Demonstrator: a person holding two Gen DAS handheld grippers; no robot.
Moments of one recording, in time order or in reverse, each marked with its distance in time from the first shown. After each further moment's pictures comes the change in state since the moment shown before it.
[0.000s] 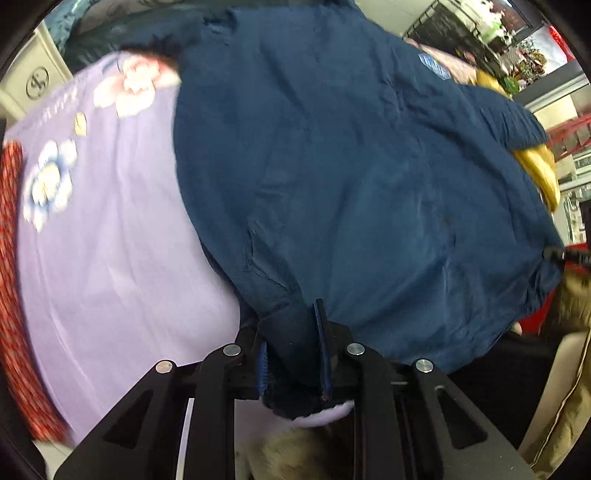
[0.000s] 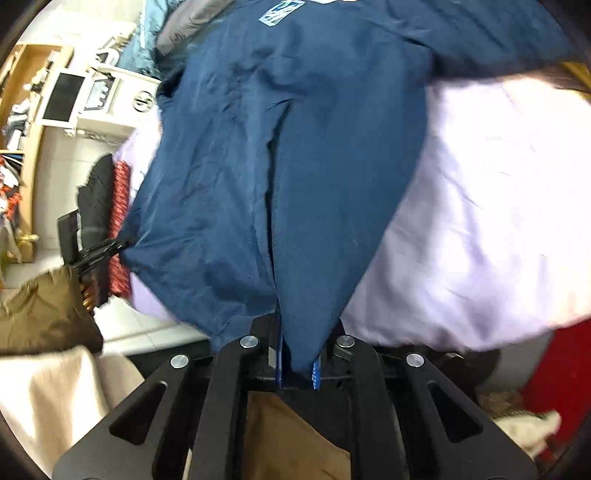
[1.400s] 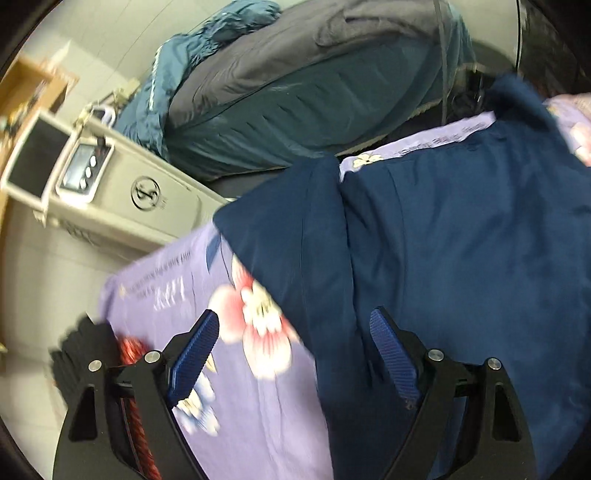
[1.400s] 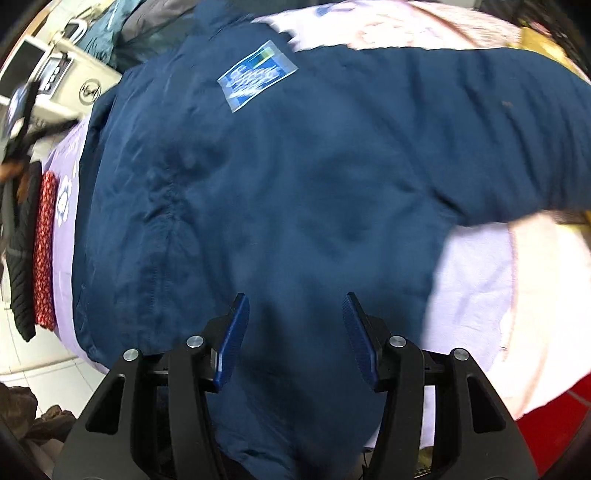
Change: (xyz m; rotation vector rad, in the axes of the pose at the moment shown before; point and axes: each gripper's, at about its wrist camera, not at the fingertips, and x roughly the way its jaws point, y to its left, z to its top) left arm 0.029 0.038 0.324 0.034 -0.166 0.752; right arm 0.047 0.018 0.144 -0.109 -0.043 -0.288
